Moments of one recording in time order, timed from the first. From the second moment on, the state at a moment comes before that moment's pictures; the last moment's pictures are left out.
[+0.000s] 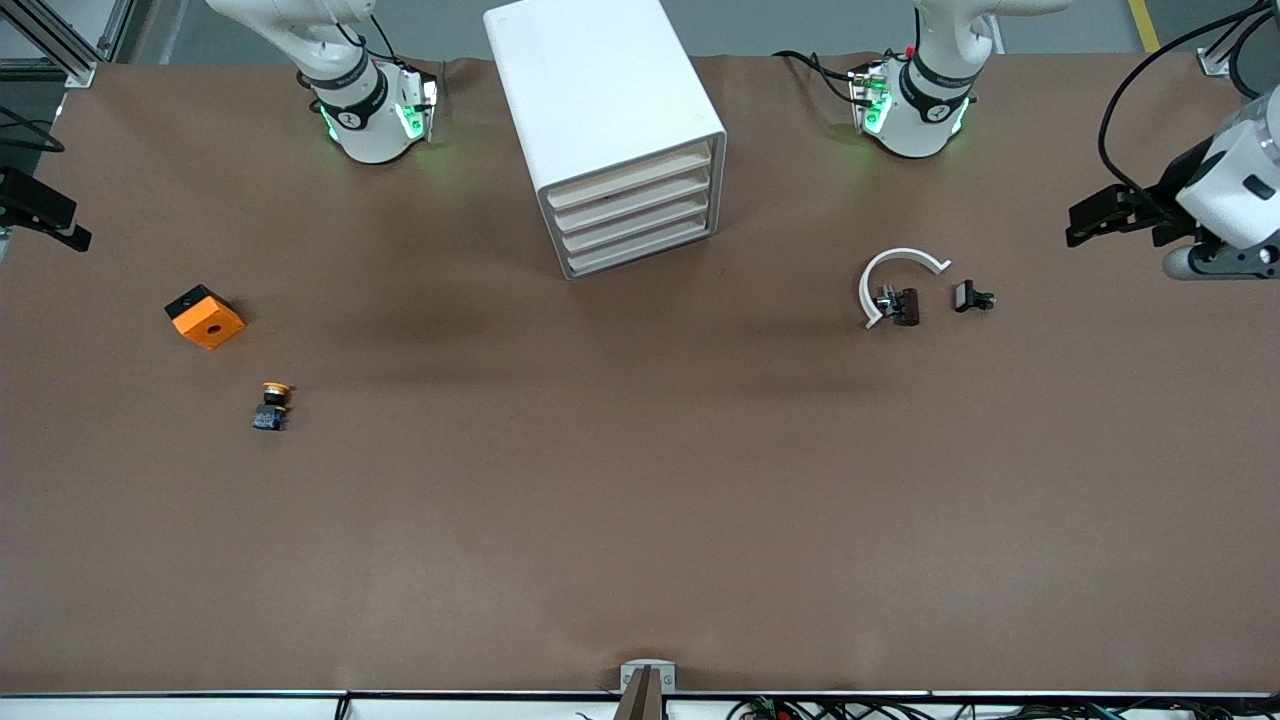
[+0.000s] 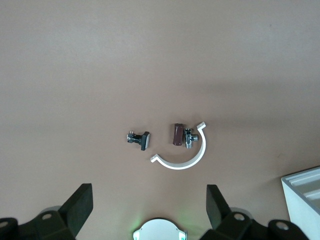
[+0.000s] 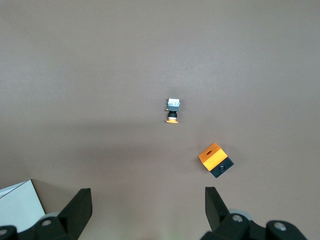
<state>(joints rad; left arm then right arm) -0.05 -0.07 0.03 -1.72 0.00 1.51 -0.02 -0.07 -0.02 -0.05 -1.48 0.01 1.46 -0.12</state>
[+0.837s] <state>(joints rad) -0.03 -0.14 -0.02 -1.77 0.00 1.64 -0.02 -0.05 -0.05 -0.07 -1.51 0.03 1.47 0.05</state>
